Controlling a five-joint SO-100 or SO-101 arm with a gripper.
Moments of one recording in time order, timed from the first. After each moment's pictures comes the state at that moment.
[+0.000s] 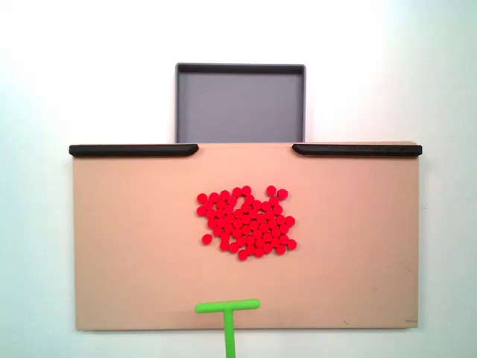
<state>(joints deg) 0.0 115.5 112.9 87.7 -91.1</state>
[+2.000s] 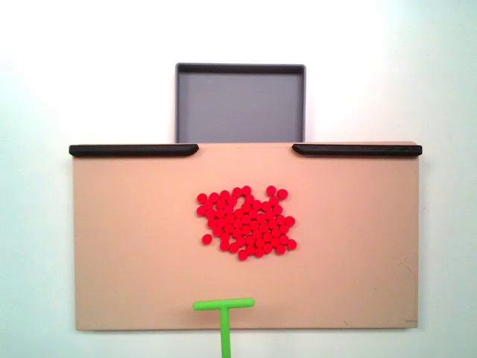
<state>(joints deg) -1.1 110.1 112.1 87.6 -89.6</state>
